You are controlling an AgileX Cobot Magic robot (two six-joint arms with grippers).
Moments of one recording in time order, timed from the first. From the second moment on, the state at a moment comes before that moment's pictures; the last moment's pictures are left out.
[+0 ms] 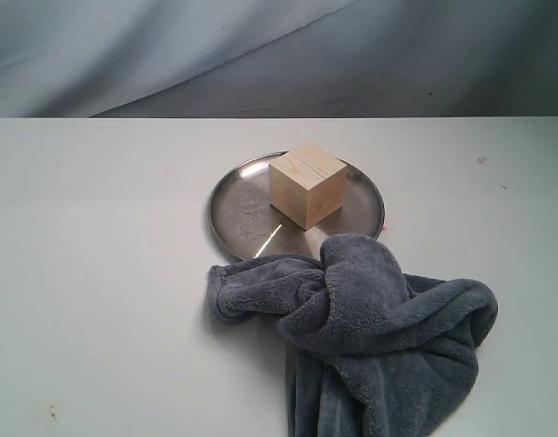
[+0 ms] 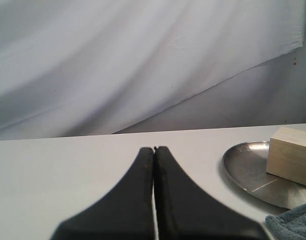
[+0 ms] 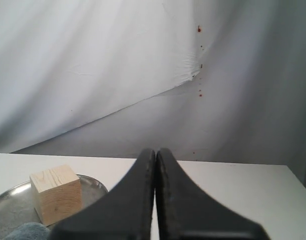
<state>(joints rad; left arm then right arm) -0.13 0.00 0.00 -0.06 0.10 0.06 0.23 0.01 -0.25 -0.07 0.29 0.08</state>
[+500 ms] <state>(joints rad) -0.13 0.00 0.00 -0.06 0.10 0.06 0.18 0.01 -0.24 -0.04 0.31 0.07</state>
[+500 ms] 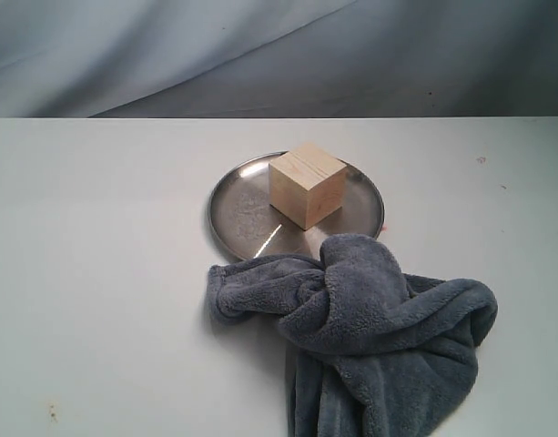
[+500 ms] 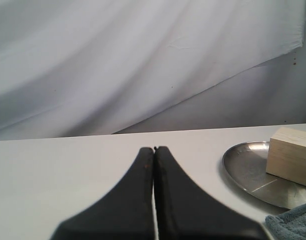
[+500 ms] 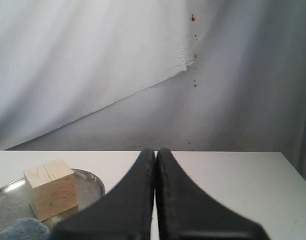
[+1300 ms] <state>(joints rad) -0.13 0.00 0.00 -0.06 0.10 0.06 0.09 0.01 -0.03 0.05 -0.01 -0.09</state>
